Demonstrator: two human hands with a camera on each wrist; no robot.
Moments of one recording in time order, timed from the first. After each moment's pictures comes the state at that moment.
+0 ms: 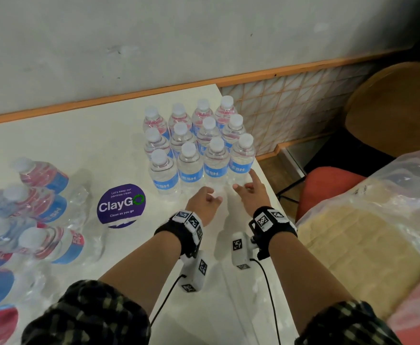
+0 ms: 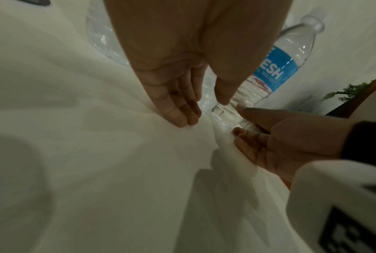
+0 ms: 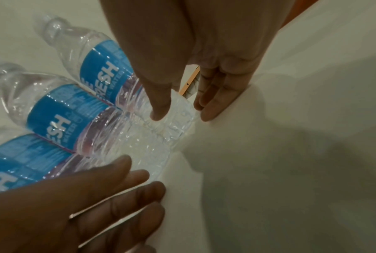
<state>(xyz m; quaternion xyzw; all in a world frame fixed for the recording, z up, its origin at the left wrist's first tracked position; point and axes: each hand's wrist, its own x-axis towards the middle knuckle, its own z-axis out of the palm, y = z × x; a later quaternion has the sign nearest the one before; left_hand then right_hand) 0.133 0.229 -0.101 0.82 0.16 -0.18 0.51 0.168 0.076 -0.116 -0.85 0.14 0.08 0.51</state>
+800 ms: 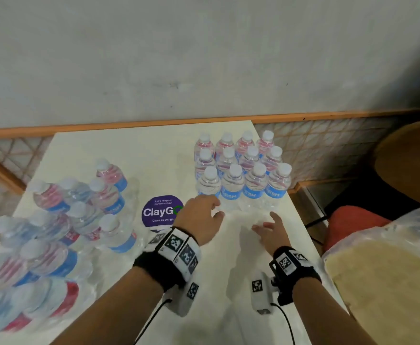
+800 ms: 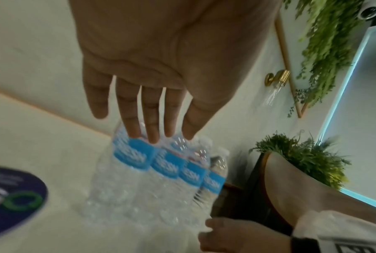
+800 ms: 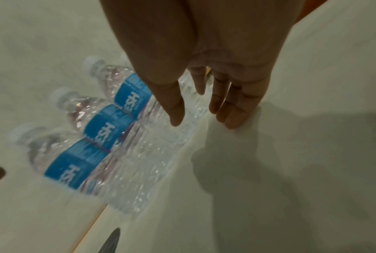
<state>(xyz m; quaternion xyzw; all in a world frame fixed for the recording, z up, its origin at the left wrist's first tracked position) 0.064 0.315 0.023 0.94 0.05 -0.06 0.33 0.120 0.112 -0.095 -0.79 0.21 0.15 0.56</state>
